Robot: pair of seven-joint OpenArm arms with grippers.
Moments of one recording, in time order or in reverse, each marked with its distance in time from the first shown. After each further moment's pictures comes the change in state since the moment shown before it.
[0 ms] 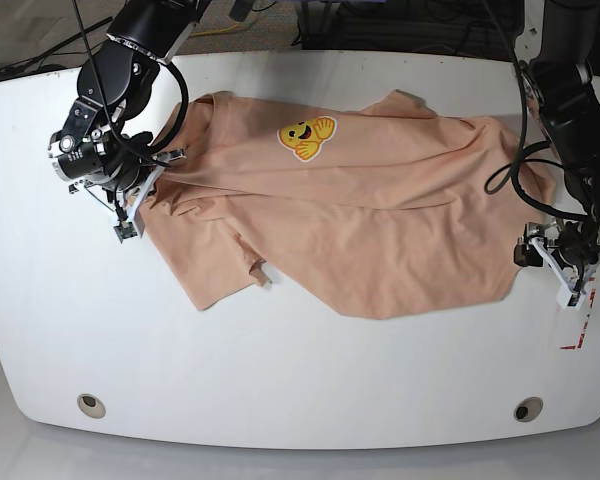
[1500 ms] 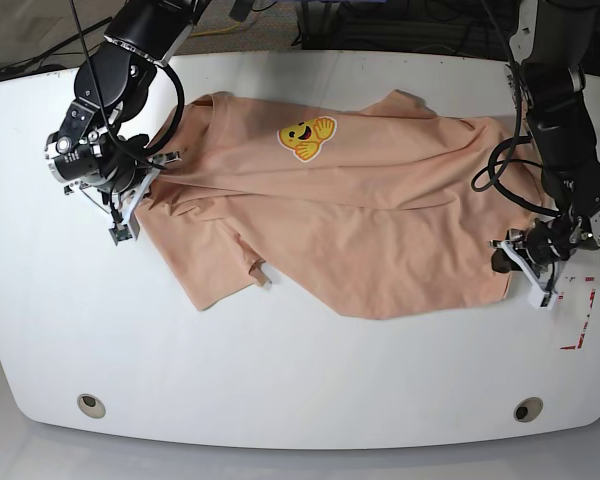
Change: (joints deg) left arm 1.0 2.3 4.3 -4.0 -6.2 0.0 -6.3; right arm 1.1 0.4 0.5 0.0 -0.1 0.0 -0.2
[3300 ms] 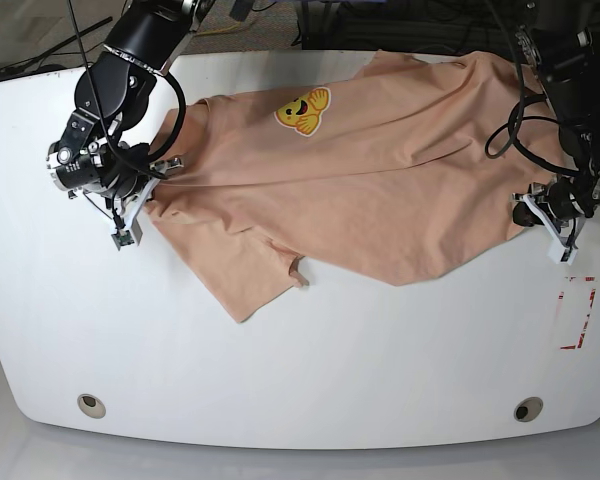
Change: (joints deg) left arm 11.7 -2.9 -3.4 8.0 -6.1 0.0 7.7; right arm 1.6 0.1 -0.2 -3.8 0.0 0.0 0.0
